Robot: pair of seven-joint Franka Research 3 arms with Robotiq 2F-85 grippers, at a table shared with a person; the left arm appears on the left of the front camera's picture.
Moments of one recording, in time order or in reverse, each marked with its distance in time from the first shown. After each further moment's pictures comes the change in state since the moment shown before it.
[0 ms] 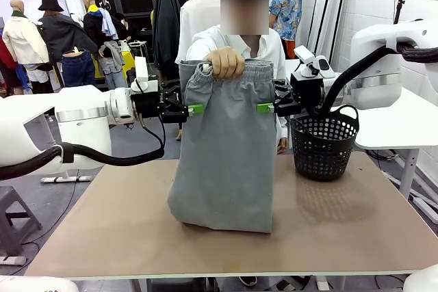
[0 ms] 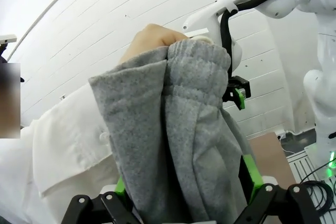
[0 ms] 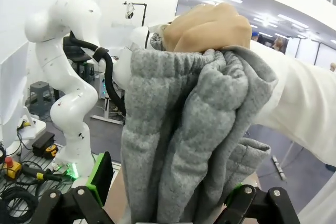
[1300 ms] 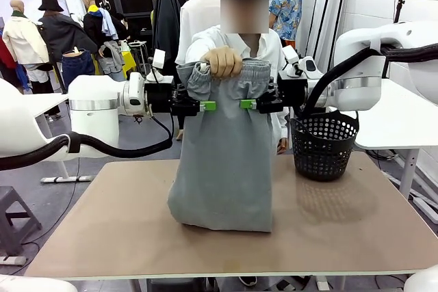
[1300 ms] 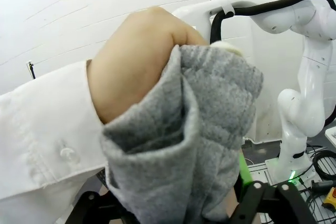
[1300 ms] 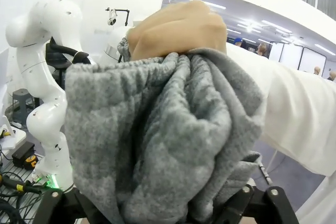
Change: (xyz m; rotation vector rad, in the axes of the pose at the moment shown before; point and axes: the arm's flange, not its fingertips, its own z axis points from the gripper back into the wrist) left arm 0.009 0.008 -0.029 -0.120 0.064 0.239; right arm -0.001 -0.017 -0.030 -0.084 -0.035 0.021
